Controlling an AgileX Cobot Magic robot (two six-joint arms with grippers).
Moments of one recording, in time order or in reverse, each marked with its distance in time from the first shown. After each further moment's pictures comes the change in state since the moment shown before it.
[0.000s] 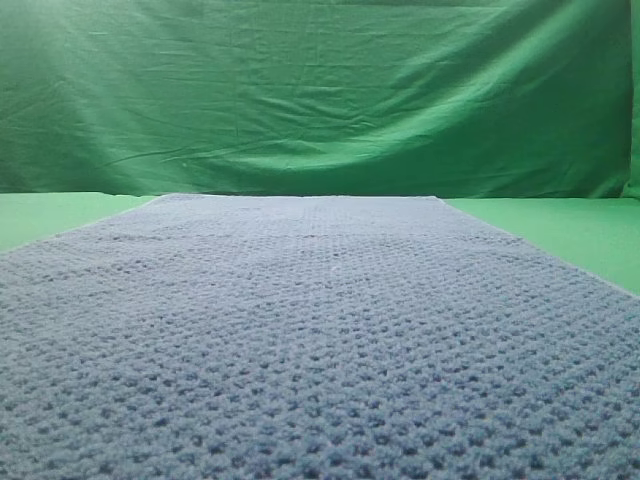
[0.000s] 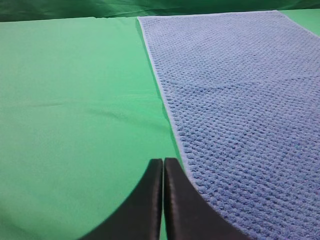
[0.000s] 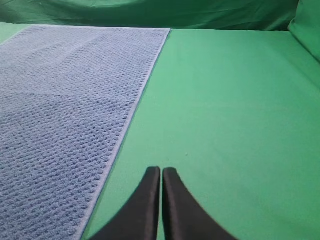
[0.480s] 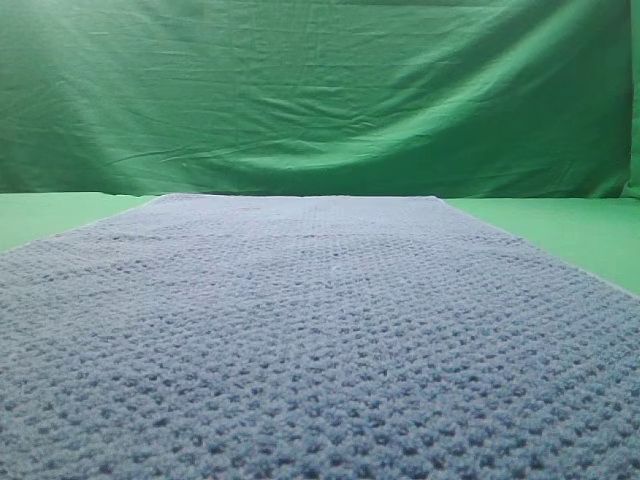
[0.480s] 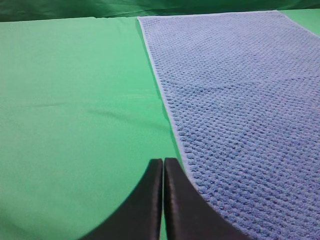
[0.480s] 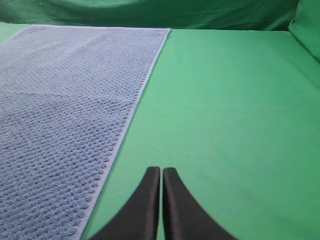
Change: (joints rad) left arm 0.000 0.000 0.000 0.000 0.000 0.000; right arm 0.000 0.000 0.000 0.000 0.000 0.000
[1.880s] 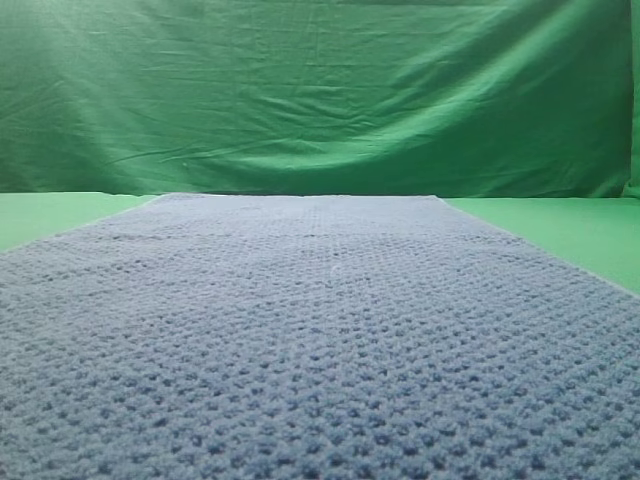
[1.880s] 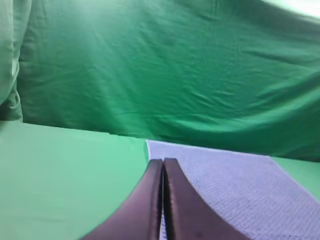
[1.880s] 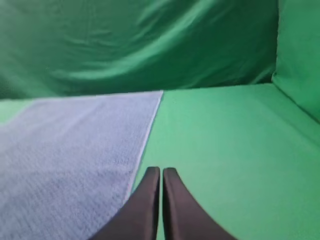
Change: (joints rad) left arm 0.000 0.001 -0.045 -0.152 -0.324 -0.010; right arm 0.000 0.000 -0.025 0.185 -0.251 -0.041
